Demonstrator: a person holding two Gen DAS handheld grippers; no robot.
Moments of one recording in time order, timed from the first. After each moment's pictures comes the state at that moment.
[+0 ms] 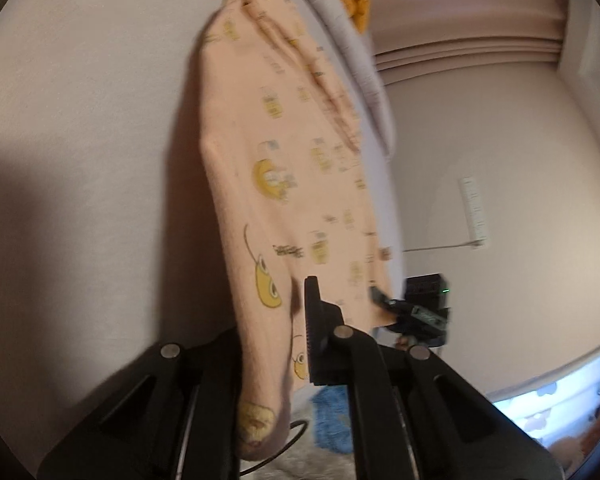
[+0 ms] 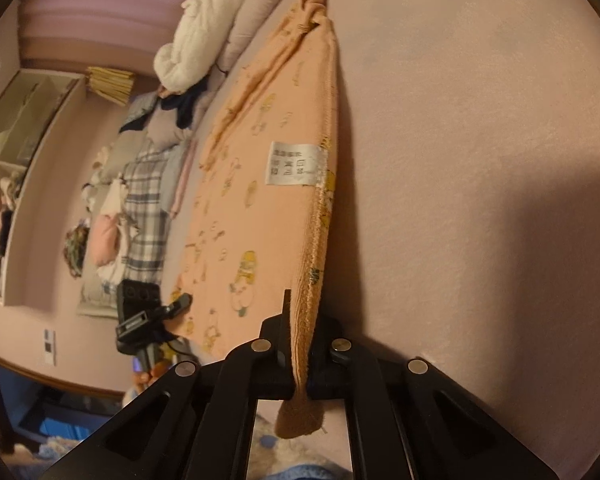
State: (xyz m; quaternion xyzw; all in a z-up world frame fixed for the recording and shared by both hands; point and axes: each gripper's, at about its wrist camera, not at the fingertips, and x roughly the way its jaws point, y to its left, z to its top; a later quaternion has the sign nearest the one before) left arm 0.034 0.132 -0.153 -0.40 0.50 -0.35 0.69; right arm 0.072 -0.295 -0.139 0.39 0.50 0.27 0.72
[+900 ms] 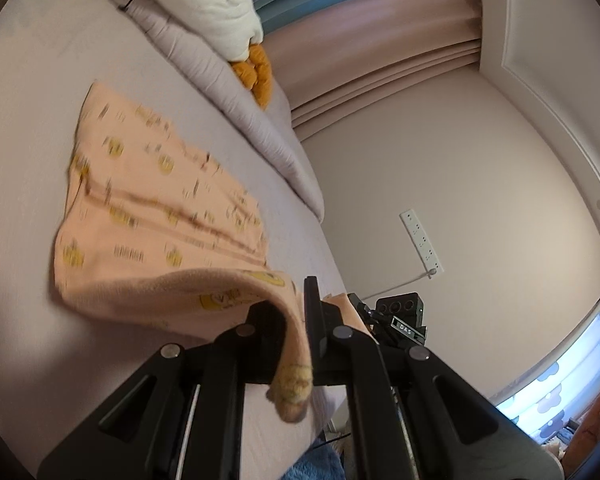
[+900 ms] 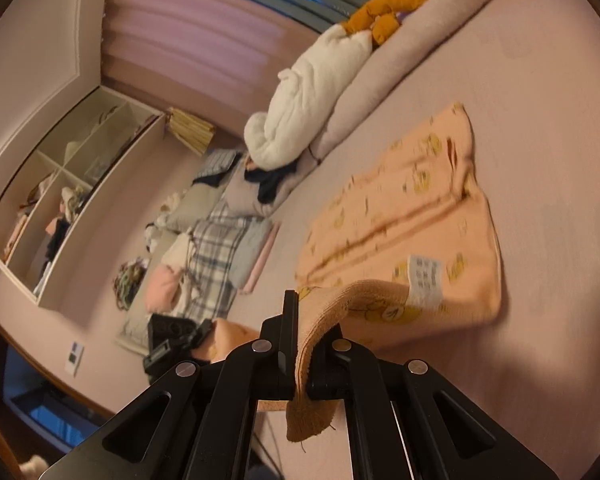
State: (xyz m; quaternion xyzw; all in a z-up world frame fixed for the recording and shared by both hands) left arm 0.131 0.125 -0.053 -0.39 0.35 -0.41 0.74; right arm 0.170 -0.295 -0.054 0.40 0.34 0.32 0.79
